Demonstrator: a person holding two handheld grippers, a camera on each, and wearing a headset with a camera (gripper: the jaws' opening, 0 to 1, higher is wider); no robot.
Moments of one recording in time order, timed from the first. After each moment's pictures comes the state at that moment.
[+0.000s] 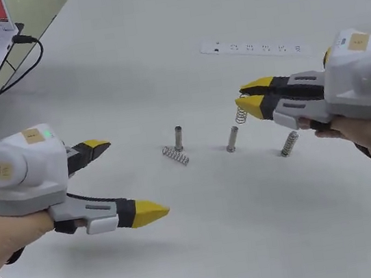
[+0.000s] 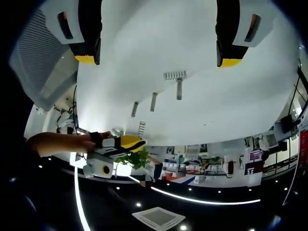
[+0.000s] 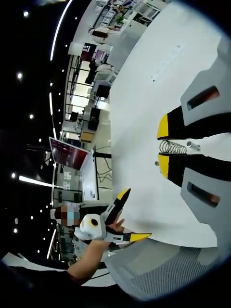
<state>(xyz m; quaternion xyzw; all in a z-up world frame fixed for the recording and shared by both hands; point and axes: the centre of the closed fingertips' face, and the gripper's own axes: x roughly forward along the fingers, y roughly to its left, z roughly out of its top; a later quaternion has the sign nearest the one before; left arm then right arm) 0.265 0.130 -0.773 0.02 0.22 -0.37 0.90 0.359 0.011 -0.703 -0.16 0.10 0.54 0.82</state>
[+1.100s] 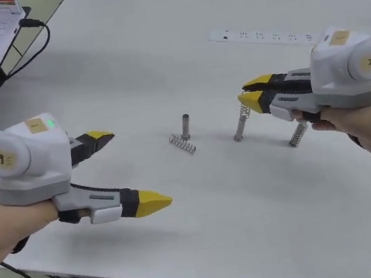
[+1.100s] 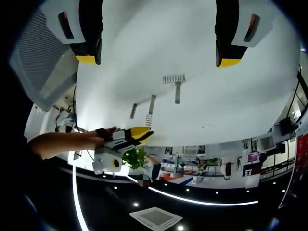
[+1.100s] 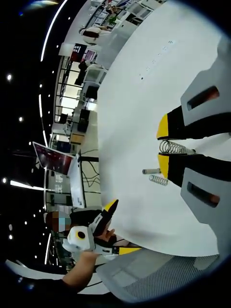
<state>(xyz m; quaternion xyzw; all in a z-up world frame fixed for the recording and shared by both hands) 0.261 0.136 -0.779 0.02 0.23 -0.37 0.90 0.380 0.016 -0.742 -0.17 0.15 0.52 0.82</state>
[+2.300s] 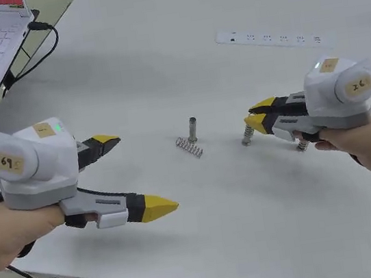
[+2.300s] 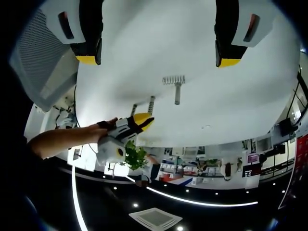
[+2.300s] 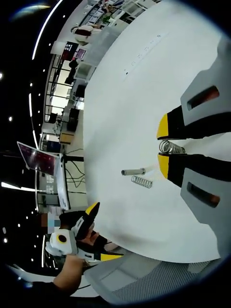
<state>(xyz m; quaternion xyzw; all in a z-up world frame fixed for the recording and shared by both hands) 0.259 0.137 -0.779 0.02 0.23 -0.36 0.90 0.378 0.011 -0.789 -0.19 0.19 0.52 0.81</state>
